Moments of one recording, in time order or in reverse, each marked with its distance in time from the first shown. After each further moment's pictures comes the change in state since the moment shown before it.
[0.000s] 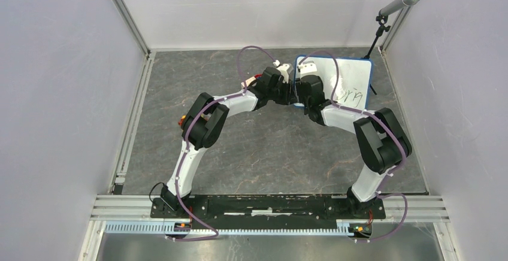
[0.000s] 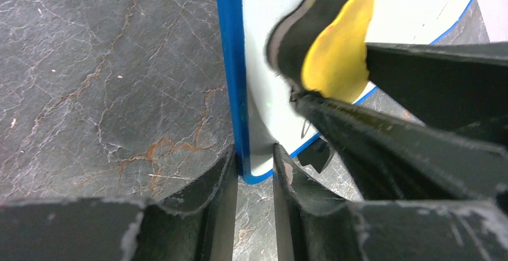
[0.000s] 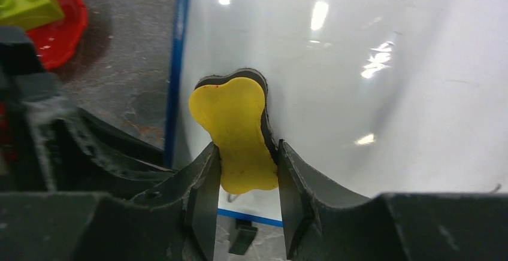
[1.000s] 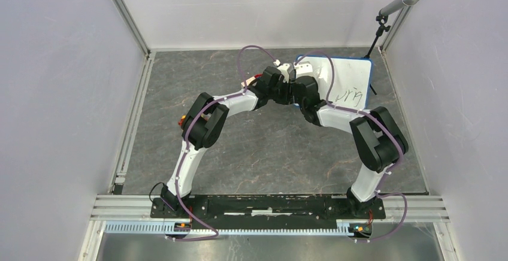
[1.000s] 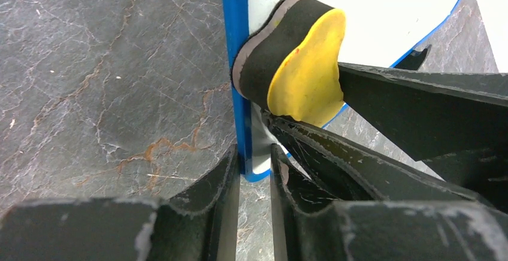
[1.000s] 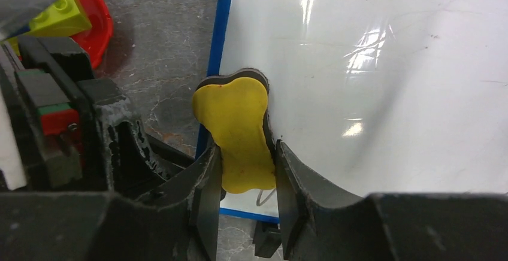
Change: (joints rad) left arm -0.003 0.000 0.013 -0.019 0.003 0.000; right arm 0.049 0.035 0.027 0.025 0.058 0.034
